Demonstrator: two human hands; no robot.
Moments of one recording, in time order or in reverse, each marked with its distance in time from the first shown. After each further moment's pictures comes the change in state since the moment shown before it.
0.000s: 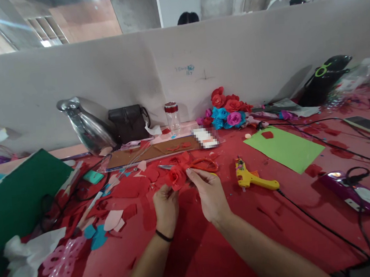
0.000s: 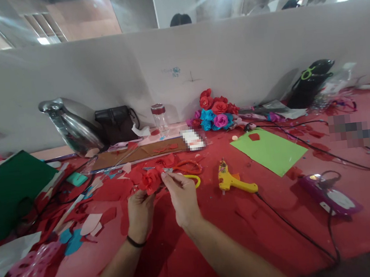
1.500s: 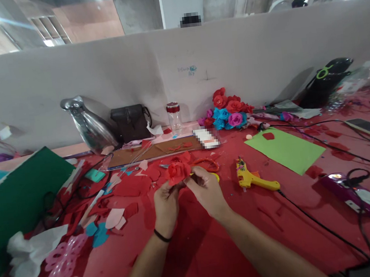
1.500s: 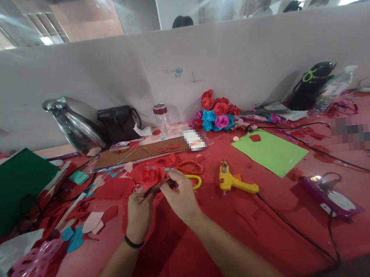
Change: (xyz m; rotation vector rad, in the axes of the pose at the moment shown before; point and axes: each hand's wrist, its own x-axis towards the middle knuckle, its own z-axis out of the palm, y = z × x) left_hand 0.000 0.012 -0.003 -0.181 -0.108 -0.014; right_hand 0.009 0.009 -0.014 -0.413 -0.273 -0.280
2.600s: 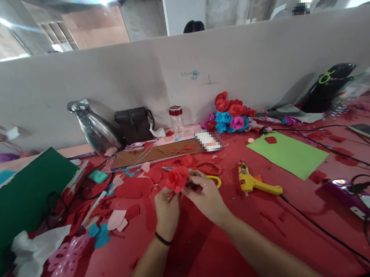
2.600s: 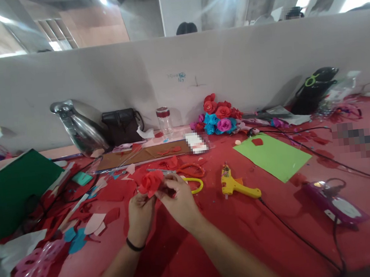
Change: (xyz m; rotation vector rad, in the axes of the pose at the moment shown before) left_hand -0.001 -0.002 -0.006 0.129 0.090 0.033; right_hand -0.002 -0.008 0.001 -0.026 -0.053 -0.022
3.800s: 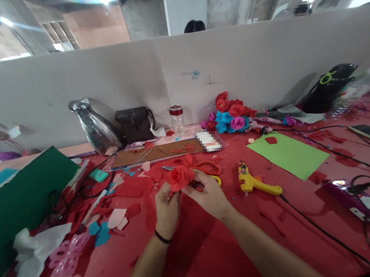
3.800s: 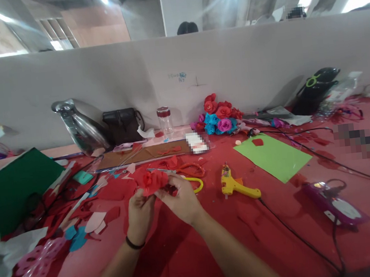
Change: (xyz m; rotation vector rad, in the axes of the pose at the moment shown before) left_hand 0.002 -0.003 -0.001 -0.027 -0.060 0.148; right_hand 0.005 -0.003 -0.008 0.012 -0.119 -0.042
